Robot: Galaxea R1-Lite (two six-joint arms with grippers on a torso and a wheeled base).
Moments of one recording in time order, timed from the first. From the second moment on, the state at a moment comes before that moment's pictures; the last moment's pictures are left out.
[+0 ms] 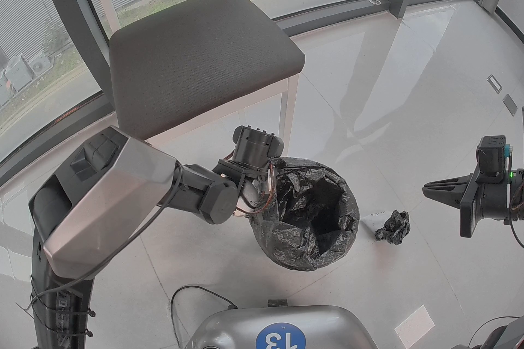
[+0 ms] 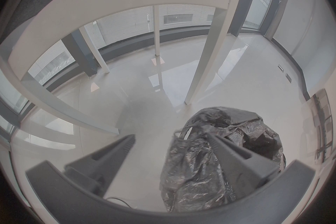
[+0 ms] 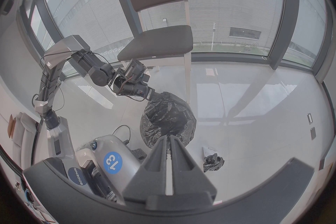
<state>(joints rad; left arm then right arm) -0.64 2.32 -1.53 -0.21 0.49 -0.34 0.43 1.25 -0.77 0.02 0.13 -0.21</state>
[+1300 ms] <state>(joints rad) -0.58 2.40 -1.58 -0.24 0.49 -0.37 0.42 1.23 -0.73 0.02 0.13 -0.22</state>
